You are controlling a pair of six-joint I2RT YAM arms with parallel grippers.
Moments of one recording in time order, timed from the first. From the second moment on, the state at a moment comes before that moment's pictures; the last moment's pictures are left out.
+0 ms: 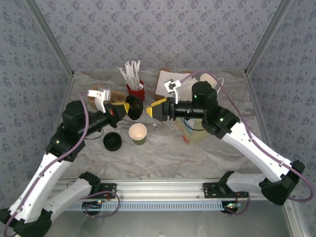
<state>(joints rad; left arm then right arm) -0.52 0.79 1.05 -0.44 0.32 -0.48 0.77 1.20 1.28 -0.26 -0.60 0.55</state>
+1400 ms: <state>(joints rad) -0.55 0.82 1.05 -0.45 0.19 -0.43 0.98 1.37 1.61 -0.61 -0.14 0.39</state>
